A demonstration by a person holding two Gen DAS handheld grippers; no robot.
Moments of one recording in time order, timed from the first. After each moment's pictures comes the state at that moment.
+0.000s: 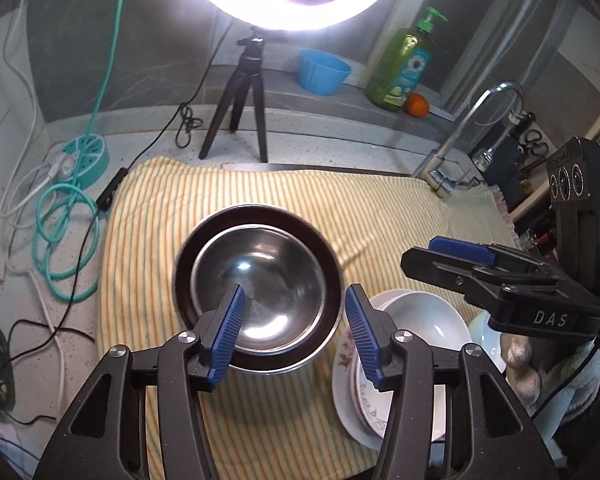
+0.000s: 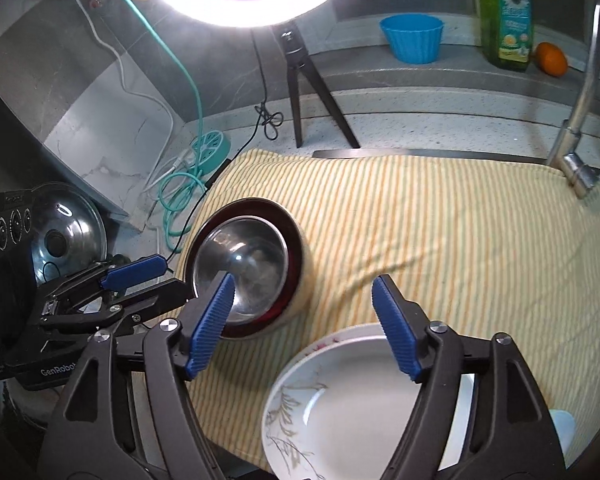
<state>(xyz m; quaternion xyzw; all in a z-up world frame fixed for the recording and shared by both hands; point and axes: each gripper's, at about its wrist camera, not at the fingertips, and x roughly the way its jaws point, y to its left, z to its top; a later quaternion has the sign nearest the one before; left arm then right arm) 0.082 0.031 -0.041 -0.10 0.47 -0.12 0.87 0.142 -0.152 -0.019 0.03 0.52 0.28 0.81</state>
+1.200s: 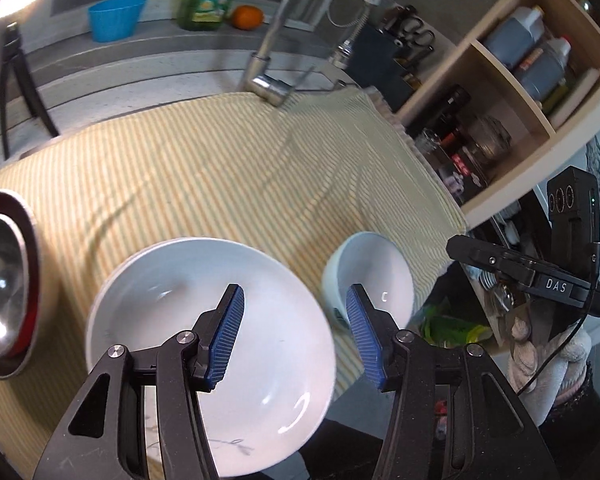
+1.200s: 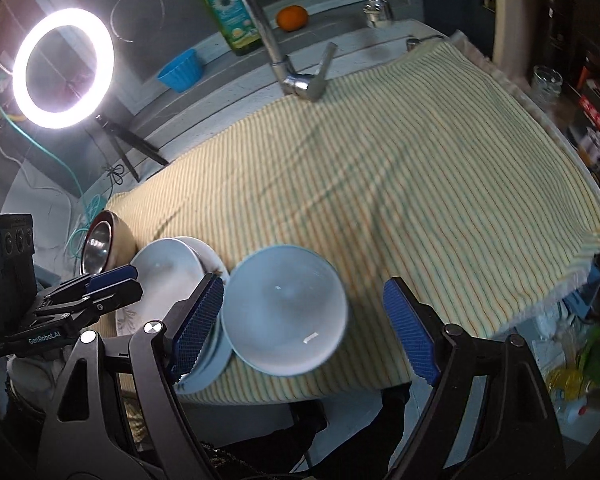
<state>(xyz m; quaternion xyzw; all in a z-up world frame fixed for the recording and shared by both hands) 0.066 -0.151 -0.066 -0.05 0.52 -0.33 0.79 0.040 -0.414 -0.022 0.15 0.52 0.05 0.84</state>
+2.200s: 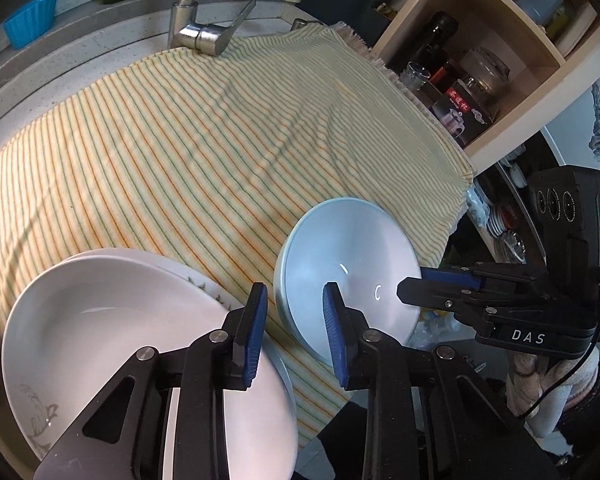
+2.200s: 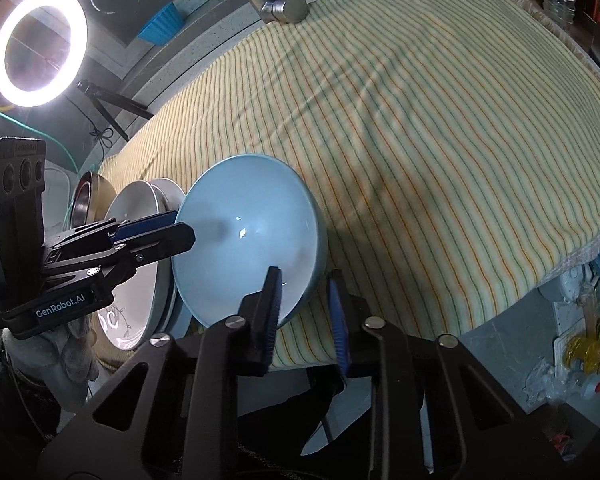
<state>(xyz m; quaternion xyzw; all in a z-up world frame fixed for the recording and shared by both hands) 0.076 -0.230 -0.112 0.03 0.56 -0.36 0.75 0.026 -0.422 -0.092 0.18 0.59 0.08 0.78</state>
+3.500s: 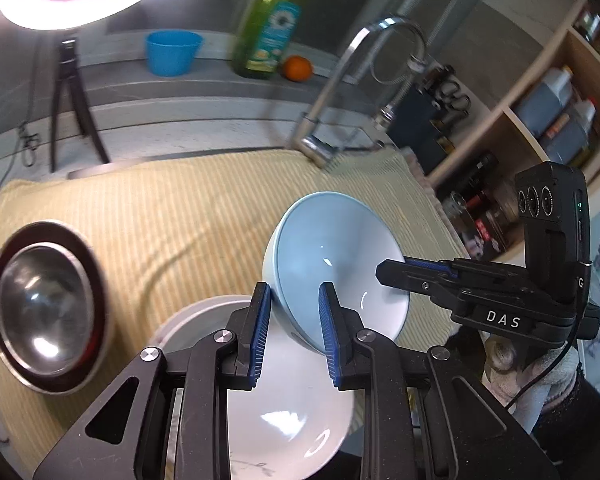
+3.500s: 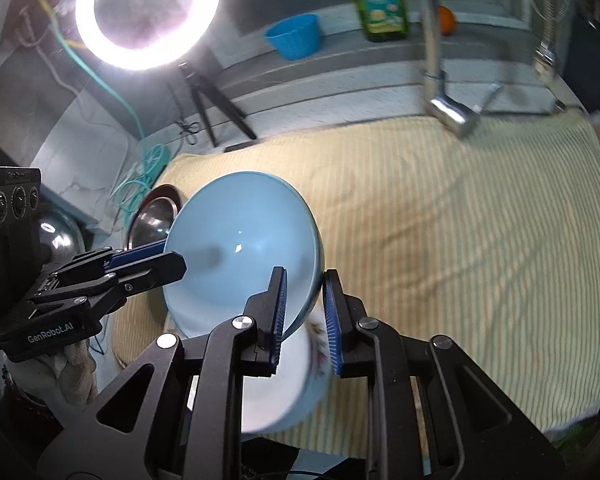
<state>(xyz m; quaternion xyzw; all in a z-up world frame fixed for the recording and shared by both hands) 0.099 -0.105 -0.035 -0.10 0.48 -0.24 0.84 0.130 -0.302 -0.013 0.06 0.53 0.23 0.81</state>
